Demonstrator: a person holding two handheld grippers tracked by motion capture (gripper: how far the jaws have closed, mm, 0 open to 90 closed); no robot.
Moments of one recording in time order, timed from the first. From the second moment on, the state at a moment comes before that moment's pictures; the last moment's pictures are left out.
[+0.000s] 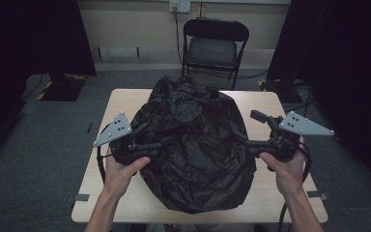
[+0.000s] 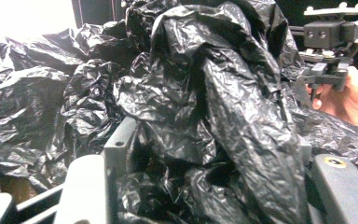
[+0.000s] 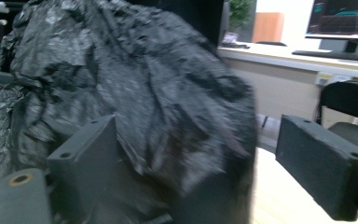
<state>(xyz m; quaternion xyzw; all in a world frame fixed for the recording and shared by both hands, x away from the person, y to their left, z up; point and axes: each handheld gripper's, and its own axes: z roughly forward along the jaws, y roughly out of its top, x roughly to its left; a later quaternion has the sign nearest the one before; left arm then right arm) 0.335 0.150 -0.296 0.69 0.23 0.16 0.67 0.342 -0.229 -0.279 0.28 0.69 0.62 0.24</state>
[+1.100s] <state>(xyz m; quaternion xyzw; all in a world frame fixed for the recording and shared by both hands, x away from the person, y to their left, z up) 0.316 0.176 -0.282 0.69 0.21 0.15 0.68 0.348 -0.263 -0.310 0.33 0.70 0.57 0.28</state>
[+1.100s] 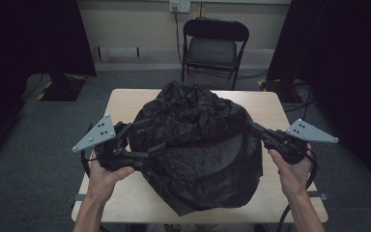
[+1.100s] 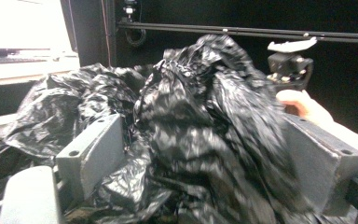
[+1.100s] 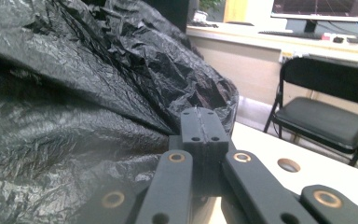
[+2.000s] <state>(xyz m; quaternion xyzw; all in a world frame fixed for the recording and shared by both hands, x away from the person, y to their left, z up) 0.308 0.230 -0.326 0.65 0.29 0.14 0.69 0.337 -0.275 -0.343 0.34 0.70 0.58 0.25</state>
